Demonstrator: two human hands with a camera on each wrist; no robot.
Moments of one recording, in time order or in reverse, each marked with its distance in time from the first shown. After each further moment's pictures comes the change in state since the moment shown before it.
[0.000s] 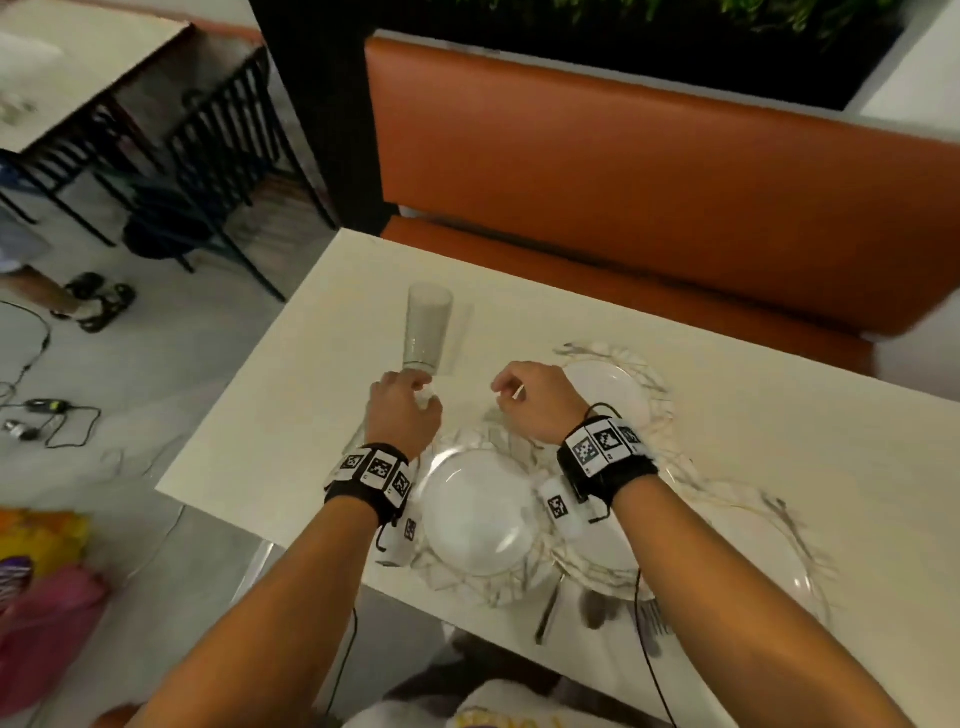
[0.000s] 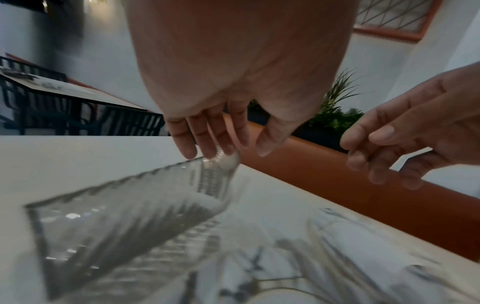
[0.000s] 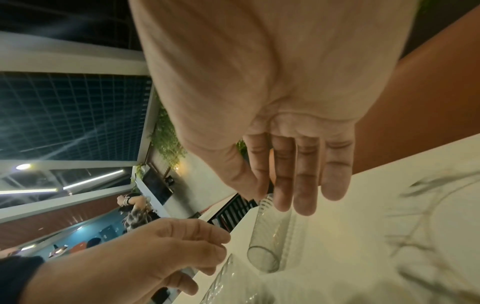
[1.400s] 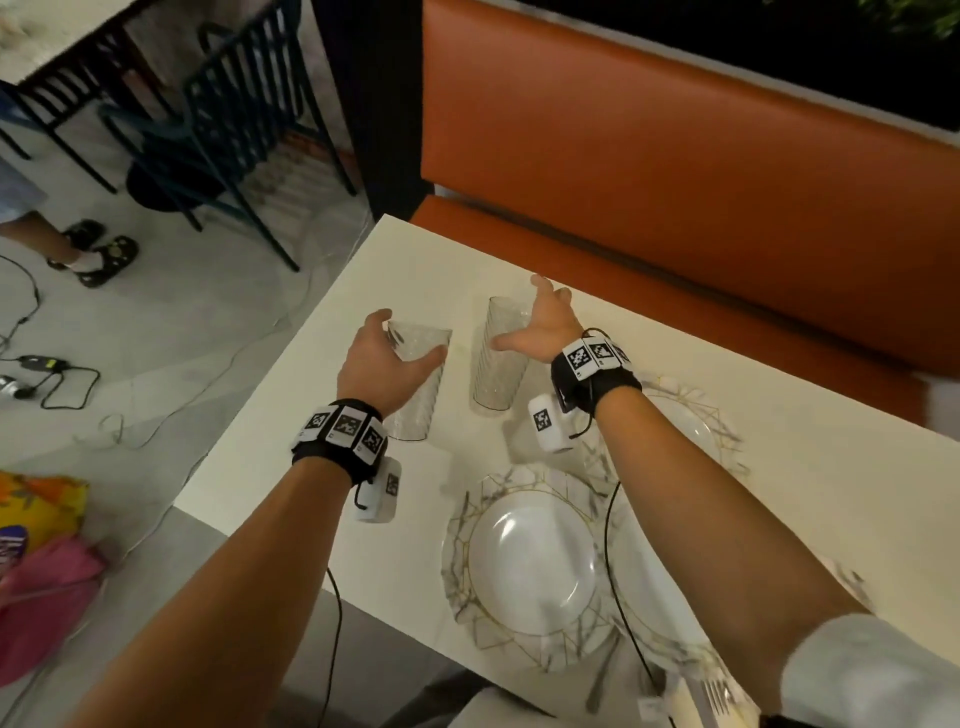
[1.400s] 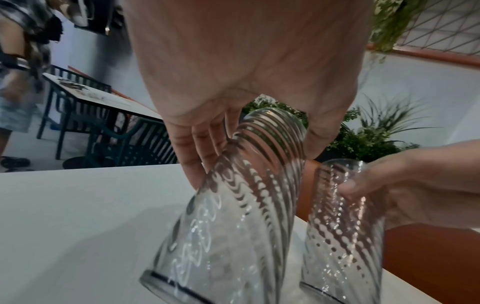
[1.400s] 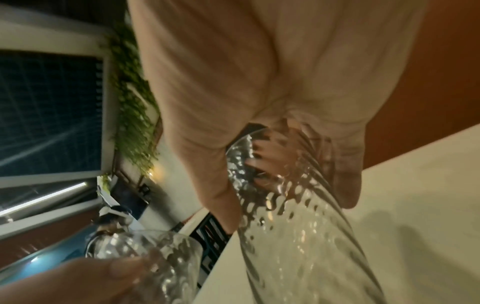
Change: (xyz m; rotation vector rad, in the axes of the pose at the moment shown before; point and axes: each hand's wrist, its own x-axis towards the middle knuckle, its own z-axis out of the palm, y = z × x) left_hand 0.107 -0.043 -0.084 -0.181 0.006 -0.179; right_hand 0.187 -0.047 0.019 -0.046 -0.004 0.296
